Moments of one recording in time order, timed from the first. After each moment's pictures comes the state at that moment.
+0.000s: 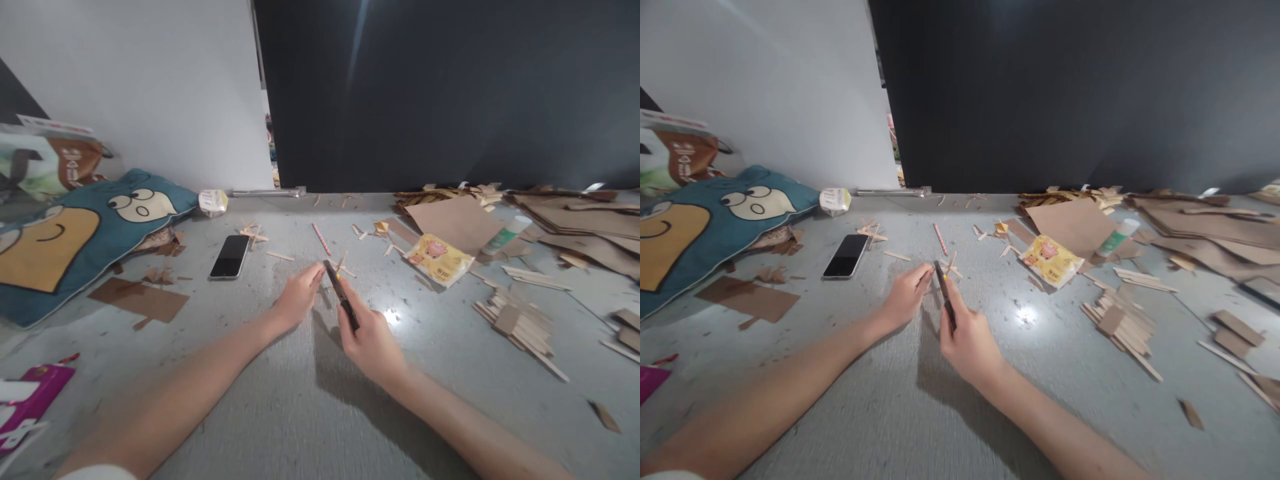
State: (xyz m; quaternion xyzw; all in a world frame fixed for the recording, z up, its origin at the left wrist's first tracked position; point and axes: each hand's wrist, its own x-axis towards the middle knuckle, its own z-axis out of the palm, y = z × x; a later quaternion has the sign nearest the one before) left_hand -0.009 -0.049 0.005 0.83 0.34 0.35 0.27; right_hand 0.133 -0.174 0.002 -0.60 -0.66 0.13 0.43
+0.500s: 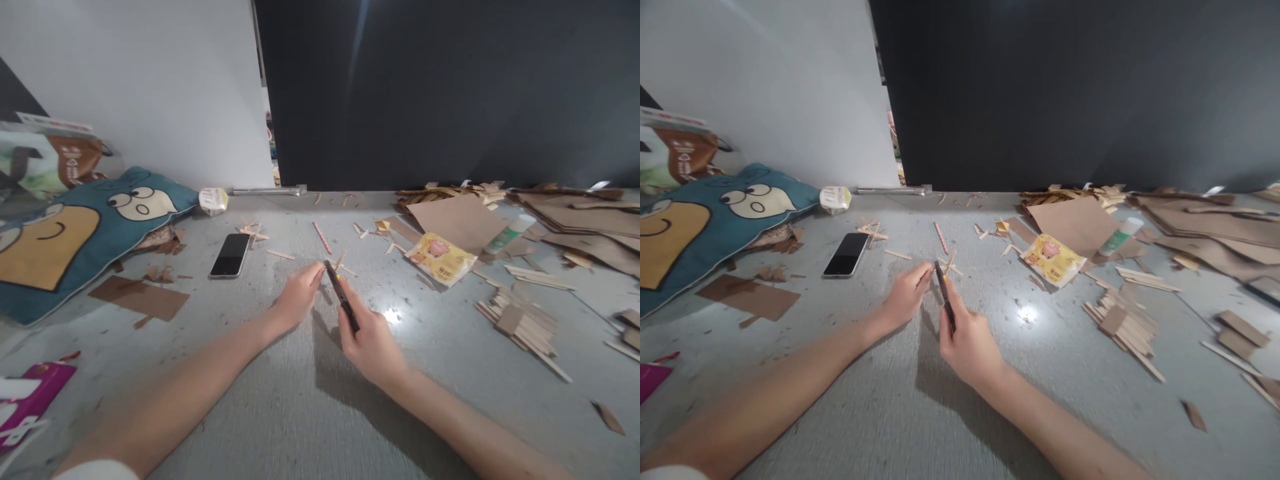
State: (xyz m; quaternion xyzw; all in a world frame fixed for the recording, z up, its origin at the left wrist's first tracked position) left_hand -0.009 -0.049 0.004 0.83 0.33 0.36 0.27; right_hand 0.131 -0.176 0.002 -0.60 -0.67 0.12 0.43
